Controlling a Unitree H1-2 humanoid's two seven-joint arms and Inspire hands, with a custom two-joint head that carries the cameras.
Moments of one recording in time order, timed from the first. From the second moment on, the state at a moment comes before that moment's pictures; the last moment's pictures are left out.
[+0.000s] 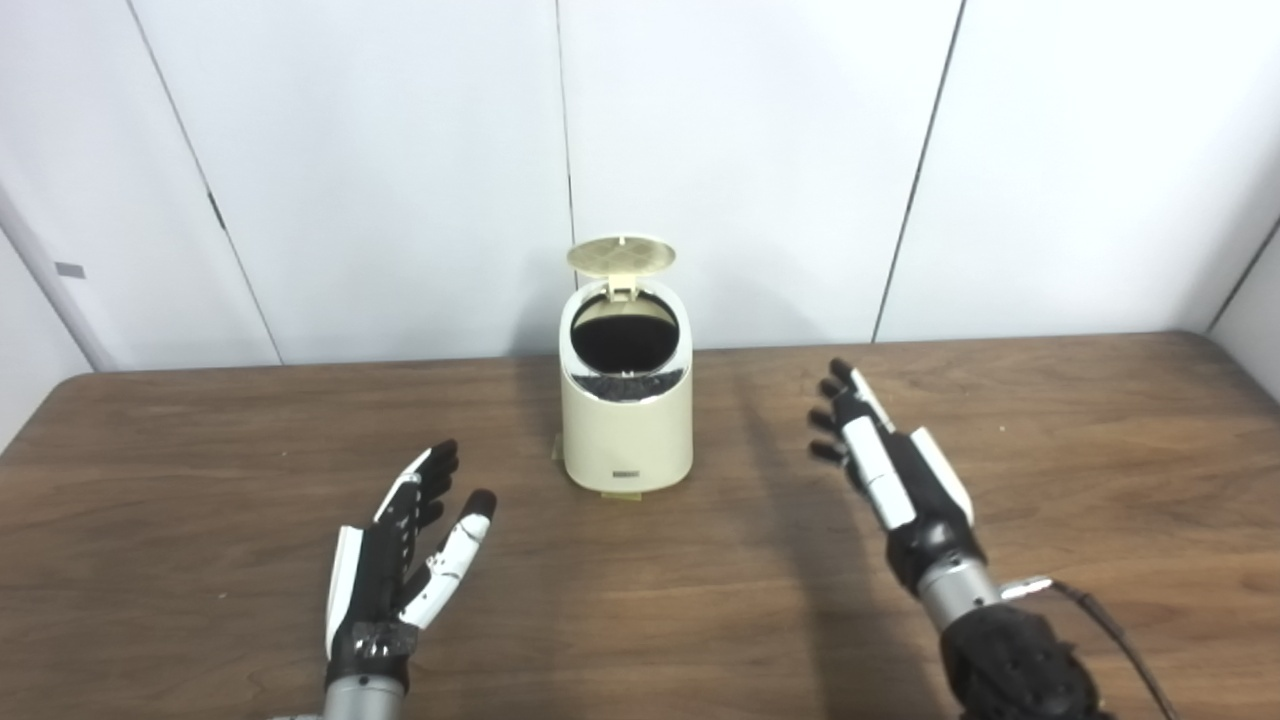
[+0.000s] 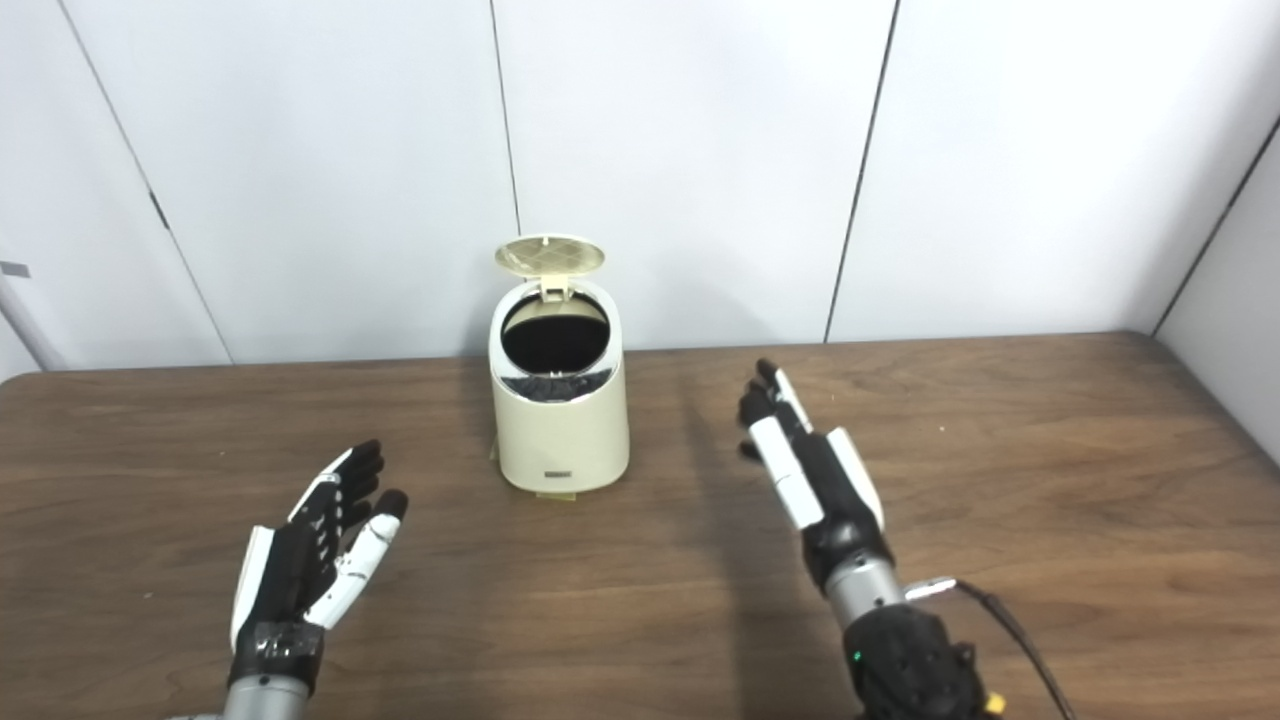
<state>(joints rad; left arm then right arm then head) 0.04 0.00 -0.02 -0.32 0.25 0.18 0.07 -0.13 0.06 -0.05 -0.33 -0.18 0.47 0.14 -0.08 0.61</state>
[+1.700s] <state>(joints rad) -0.72 0.24 -0.17 0.08 0.32 0.29 -0.15 -0.03 0.05 -0.01 -0.20 -0.08 0.26 -0.05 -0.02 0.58</state>
